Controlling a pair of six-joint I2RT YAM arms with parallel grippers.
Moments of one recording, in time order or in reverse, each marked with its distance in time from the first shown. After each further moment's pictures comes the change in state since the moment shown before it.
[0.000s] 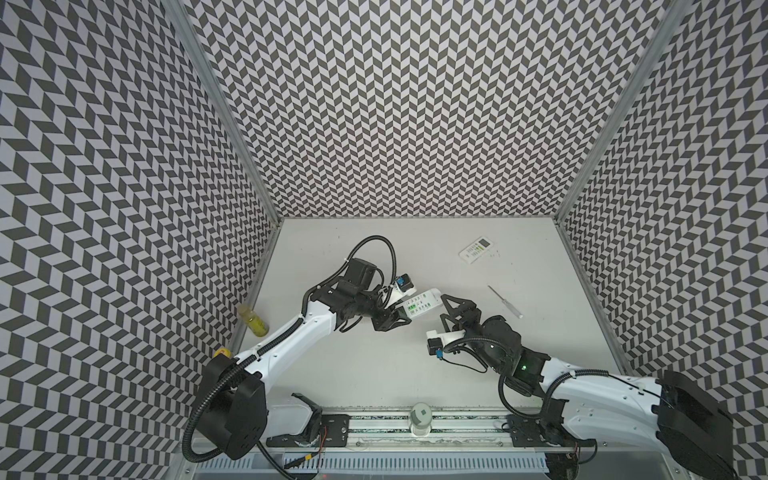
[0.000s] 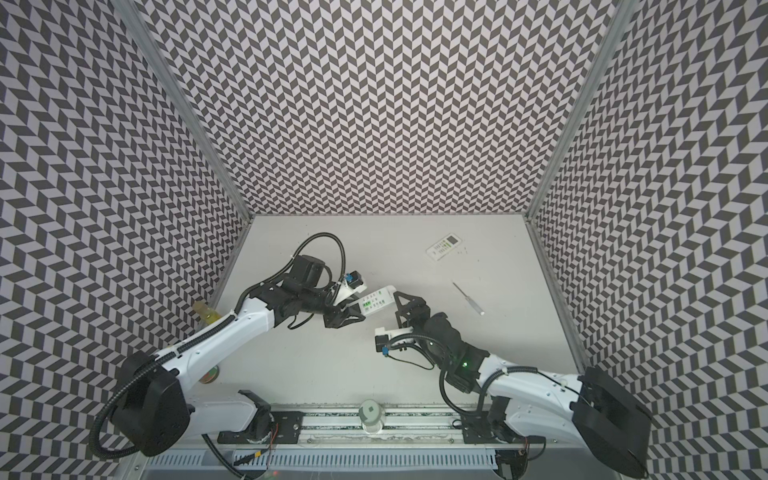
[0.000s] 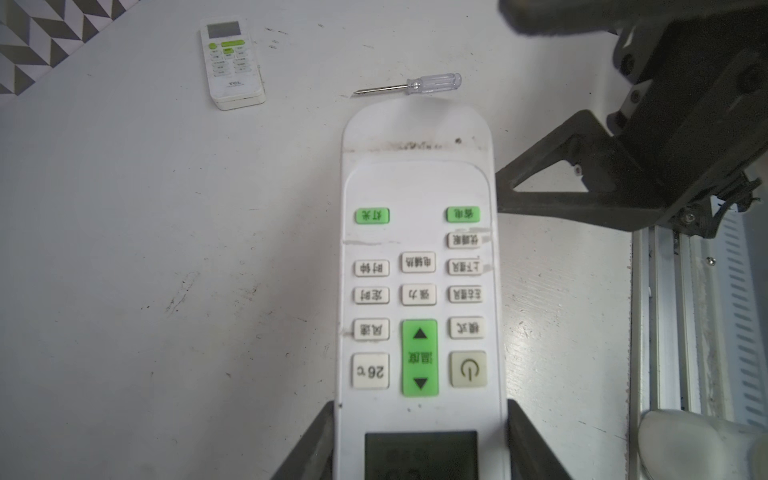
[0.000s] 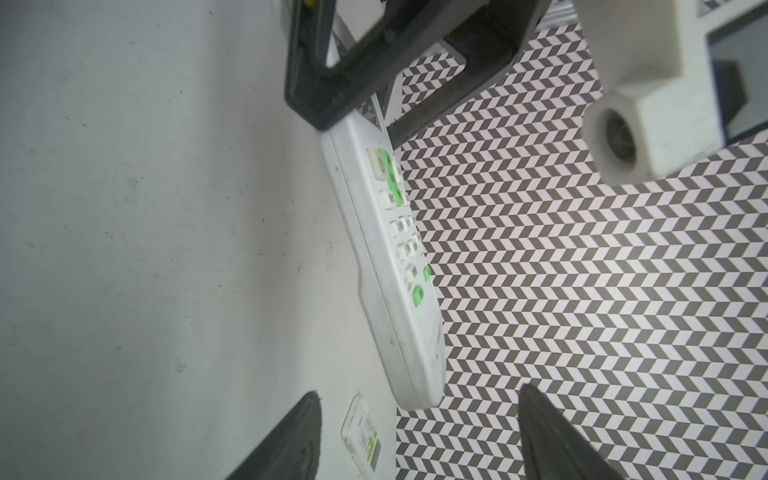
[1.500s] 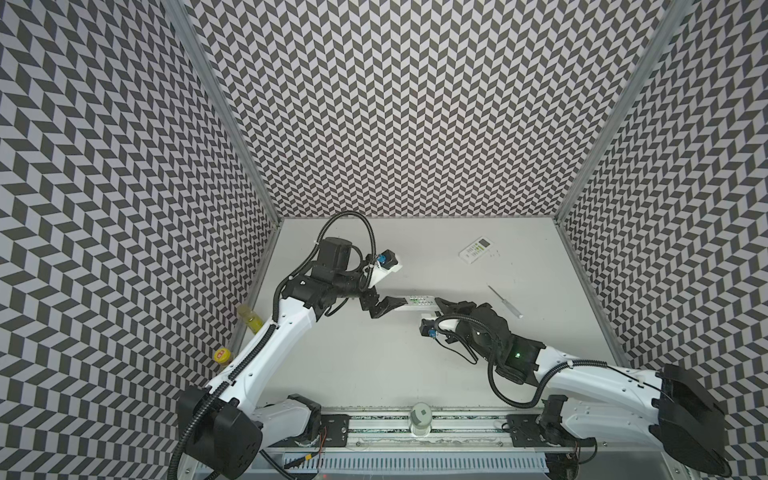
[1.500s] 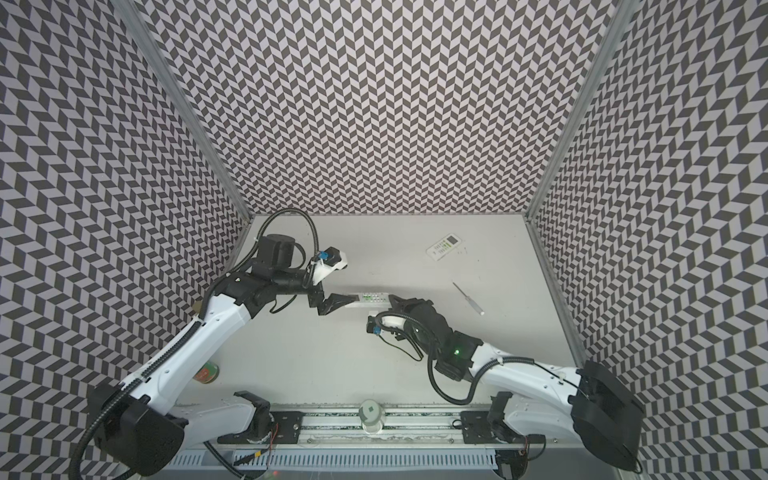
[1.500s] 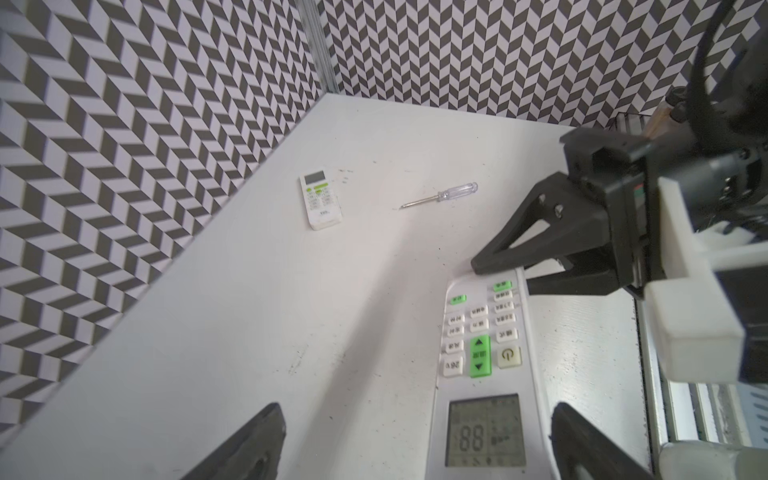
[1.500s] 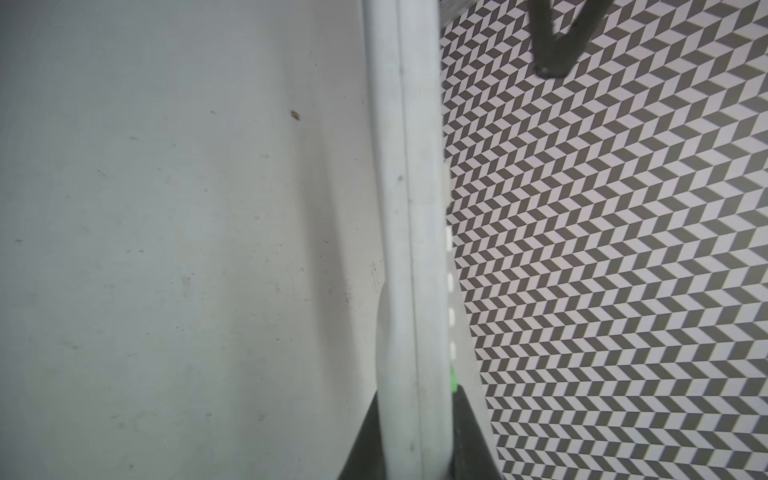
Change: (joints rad) left arm 0.128 -0.096 0.219 -0.094 0.117 0.117; right arm 0.003 0.027 0.164 -0.262 -0.049 0.449
